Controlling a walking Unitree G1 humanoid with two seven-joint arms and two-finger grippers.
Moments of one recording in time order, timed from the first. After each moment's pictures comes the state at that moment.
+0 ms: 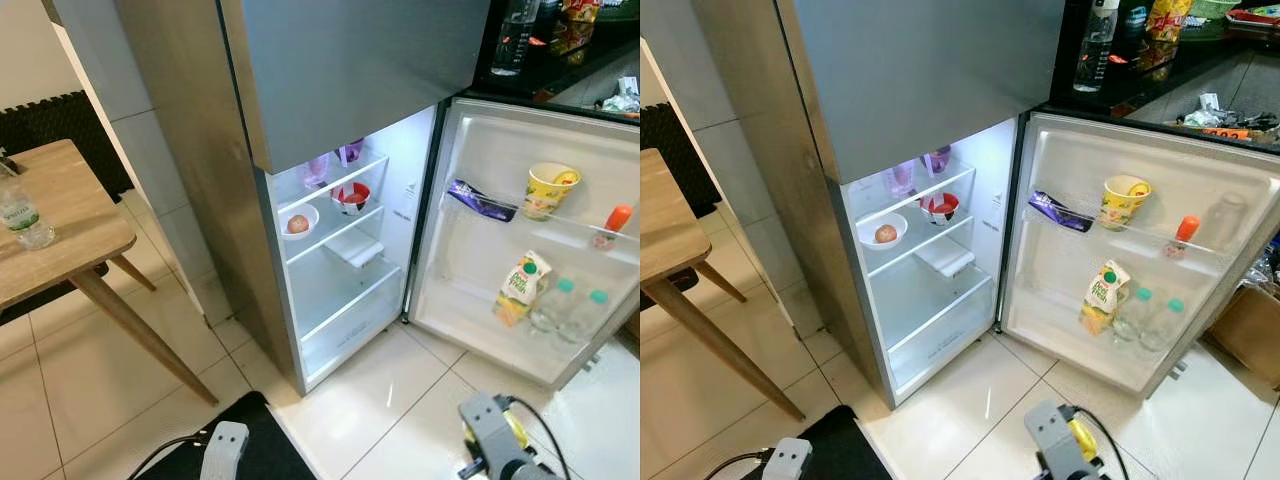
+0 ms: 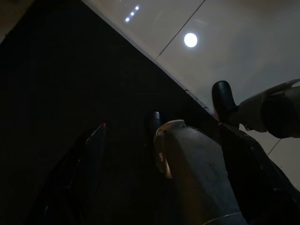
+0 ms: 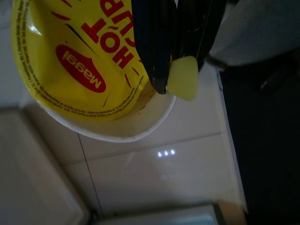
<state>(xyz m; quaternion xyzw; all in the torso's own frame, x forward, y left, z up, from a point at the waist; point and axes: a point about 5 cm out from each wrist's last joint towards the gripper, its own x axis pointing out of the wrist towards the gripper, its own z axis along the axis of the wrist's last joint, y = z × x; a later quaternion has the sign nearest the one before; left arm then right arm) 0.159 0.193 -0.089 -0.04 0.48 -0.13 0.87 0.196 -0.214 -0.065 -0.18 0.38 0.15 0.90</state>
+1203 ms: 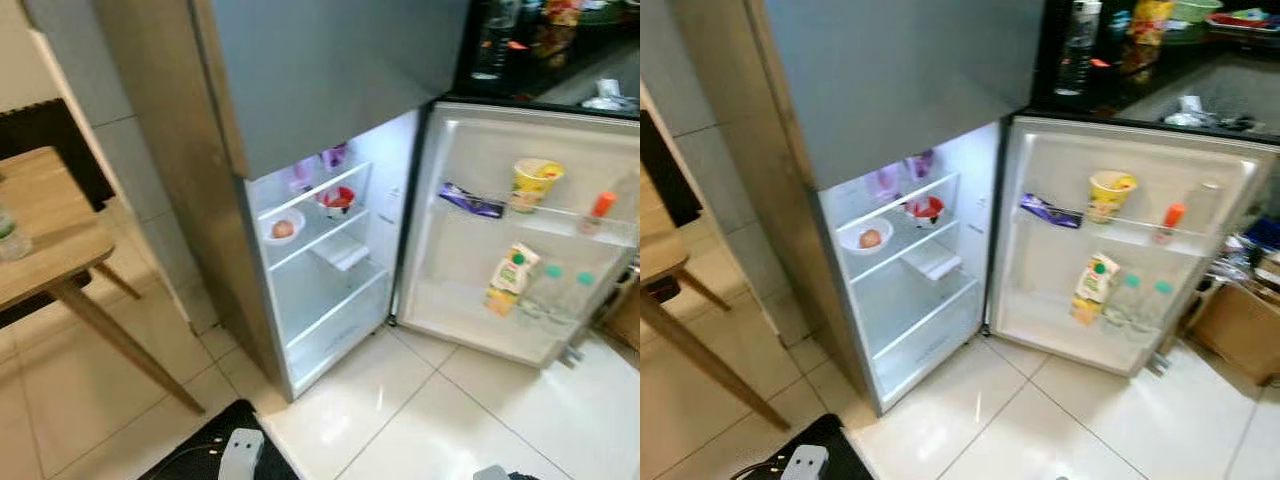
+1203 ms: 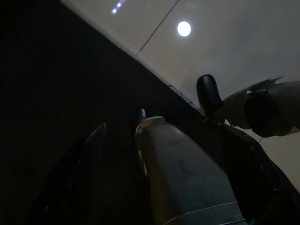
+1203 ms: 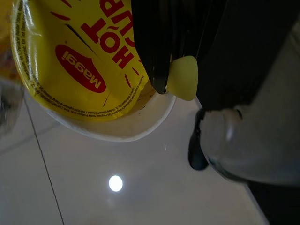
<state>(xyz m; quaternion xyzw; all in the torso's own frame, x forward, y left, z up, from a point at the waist) 0.153 0.171 -0.096 -0.05 0.50 -0.12 0.86 0.119 -0.226 -0.102 -0.17 0.54 0.06 0.82</state>
